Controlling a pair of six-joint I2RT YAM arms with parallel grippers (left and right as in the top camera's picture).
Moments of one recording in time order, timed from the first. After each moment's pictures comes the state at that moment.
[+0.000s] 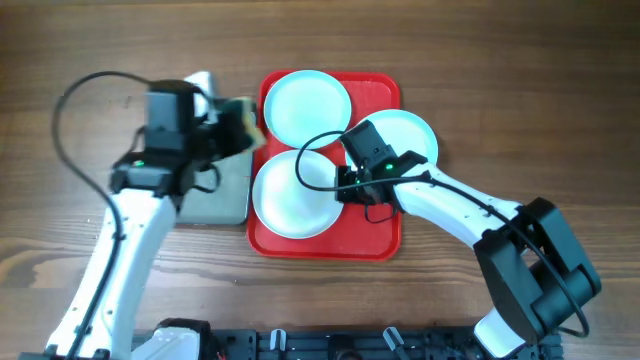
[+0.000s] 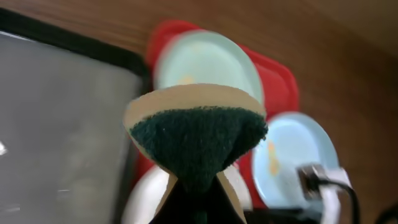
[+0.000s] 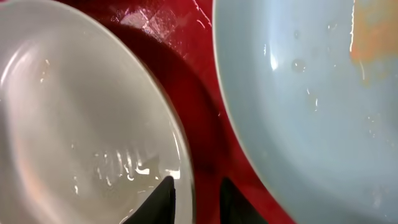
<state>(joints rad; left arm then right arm) -0.10 1.32 1.03 -0.54 0.24 -0.46 0.60 1.78 0.98 -0.40 -0.16 0.63</state>
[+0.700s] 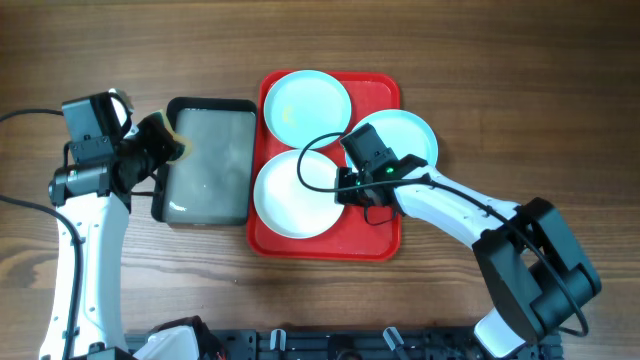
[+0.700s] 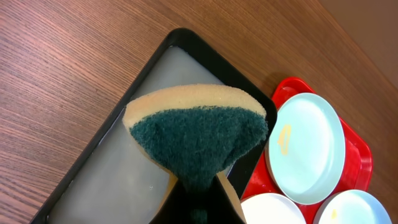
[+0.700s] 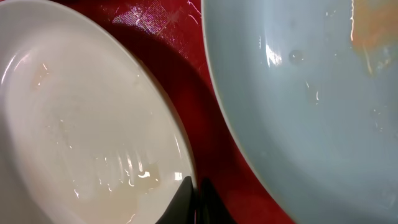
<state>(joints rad) 0.23 1.31 1.03 -0.65 0.20 -0.46 0.60 1.78 0.96 -0.37 -0.16 0.67</state>
